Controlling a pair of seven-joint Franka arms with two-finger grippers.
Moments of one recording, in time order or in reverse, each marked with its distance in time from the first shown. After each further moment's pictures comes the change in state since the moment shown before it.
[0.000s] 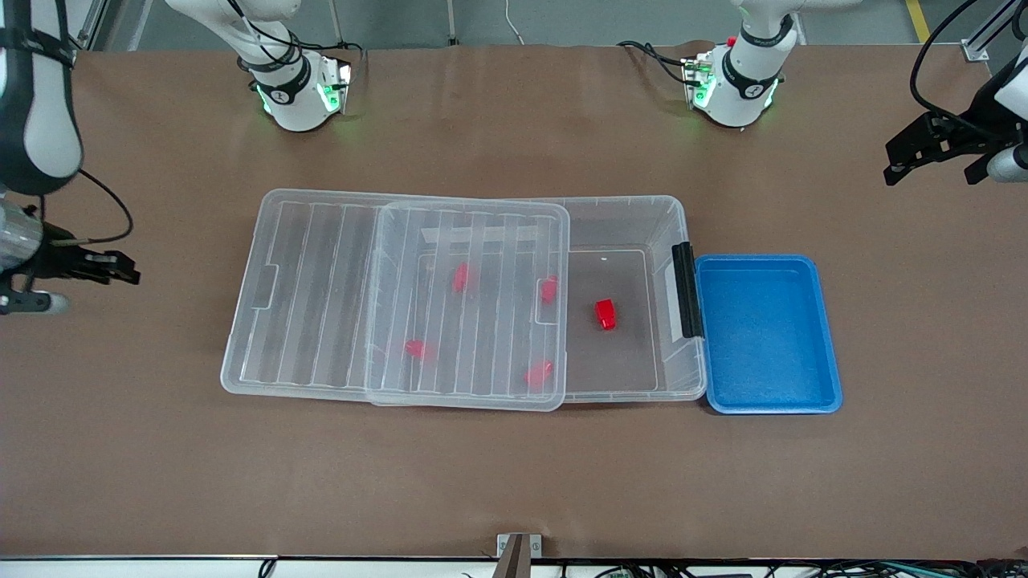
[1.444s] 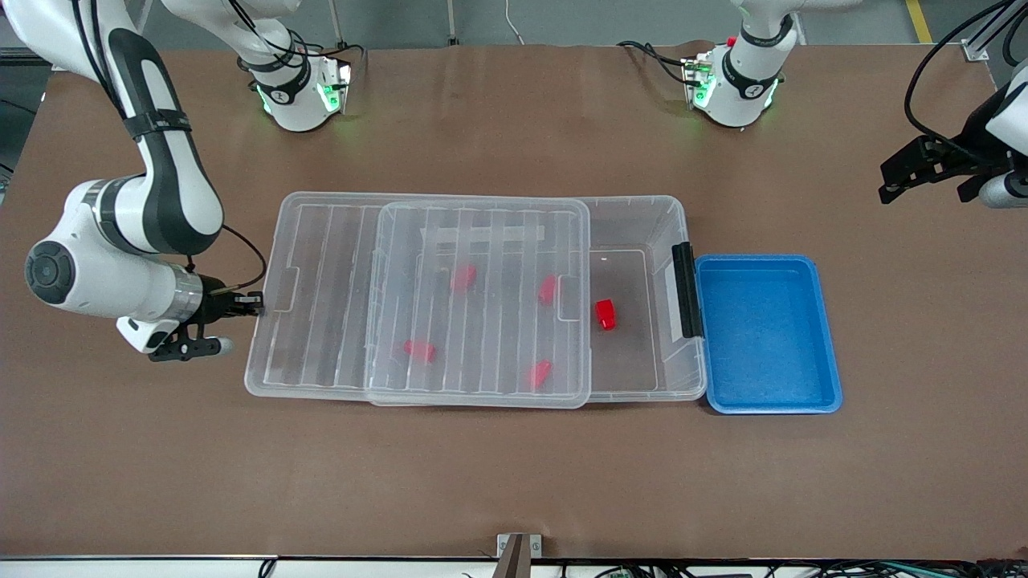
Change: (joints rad) left arm 0.004 0.034 0.002 -0.001 0.000 0.033 -0.011; right arm 0.119 0.163 0.125 0.016 0.180 0.102 0.090
